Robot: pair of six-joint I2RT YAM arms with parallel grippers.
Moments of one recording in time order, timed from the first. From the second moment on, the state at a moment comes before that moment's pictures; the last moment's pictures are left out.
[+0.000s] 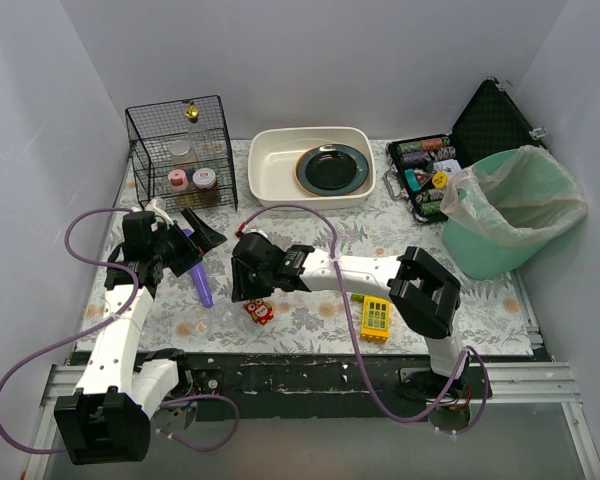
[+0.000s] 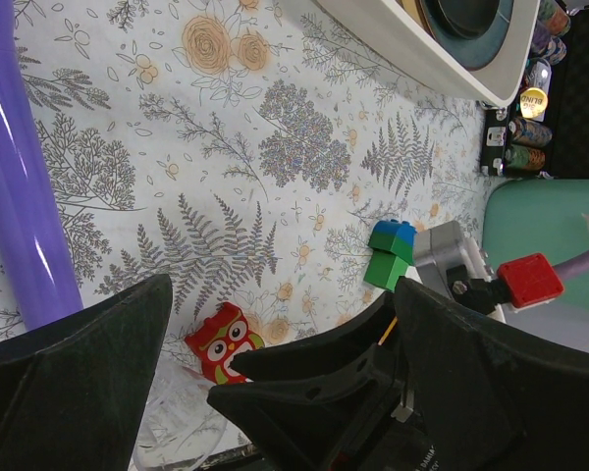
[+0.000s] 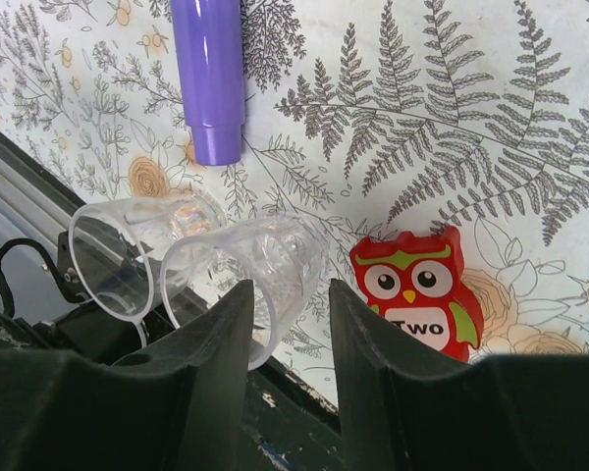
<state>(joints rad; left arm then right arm) 0.05 0.93 0.76 -0.50 0.40 -0.66 1.18 1.95 1.46 -0.35 -0.02 0.86</state>
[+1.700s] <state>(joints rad) -0.19 0.95 0.66 0.14 0.76 -1.14 0.76 1.34 0.72 0.66 -0.47 1.29</state>
